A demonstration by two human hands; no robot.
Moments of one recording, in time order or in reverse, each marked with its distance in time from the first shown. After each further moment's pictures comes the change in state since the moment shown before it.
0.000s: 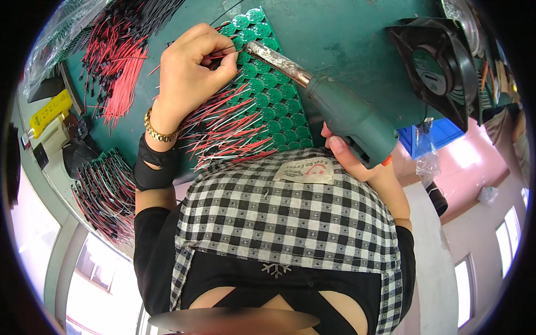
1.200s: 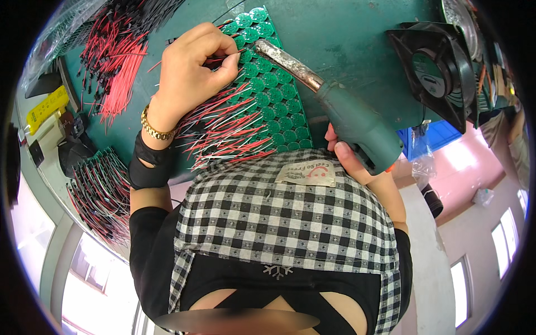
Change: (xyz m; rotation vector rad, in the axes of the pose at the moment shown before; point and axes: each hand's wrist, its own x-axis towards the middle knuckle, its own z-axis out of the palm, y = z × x) left_hand -0.003 -0.002 -0.003 -0.015 -0.054 0.040; right_hand -0.007 -0.002 -0.001 -0.057 -0.004 0.120
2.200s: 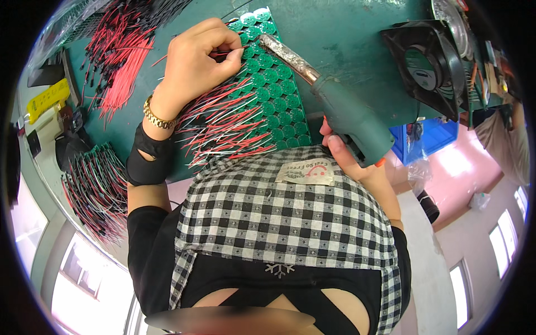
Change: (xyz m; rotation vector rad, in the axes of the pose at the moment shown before) left_hand -0.001 -0.004 0.002 0.026 0.064 0.033; right_hand -0.002 0.001 0.010 0.051 0.050 -0.135
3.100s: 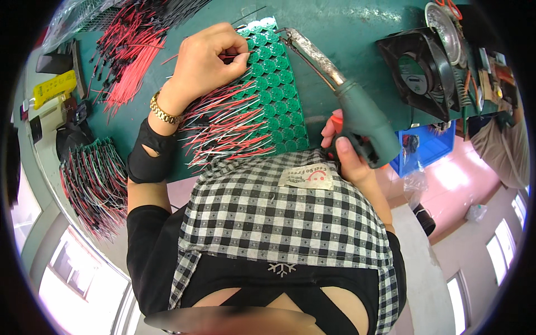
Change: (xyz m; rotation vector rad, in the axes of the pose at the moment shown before) left_hand -0.001 -0.002 0.000 0.013 -0.002 0.012; right_hand -0.002 0.022 0.004 0.048 0.108 -0.140
